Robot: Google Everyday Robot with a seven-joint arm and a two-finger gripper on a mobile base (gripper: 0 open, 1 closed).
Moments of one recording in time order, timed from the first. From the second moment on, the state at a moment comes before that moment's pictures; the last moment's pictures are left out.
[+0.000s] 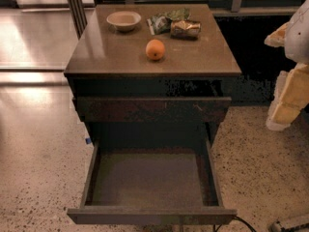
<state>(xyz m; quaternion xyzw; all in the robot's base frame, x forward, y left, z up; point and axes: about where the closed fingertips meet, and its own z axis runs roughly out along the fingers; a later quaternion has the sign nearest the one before) 0.438 -0.217 0.976 -0.60 0.78 -0.03 0.16</state>
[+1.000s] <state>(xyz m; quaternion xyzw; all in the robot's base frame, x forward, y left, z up) 0.517 -0.191 0.962 -0.65 0.73 0.01 0.18</state>
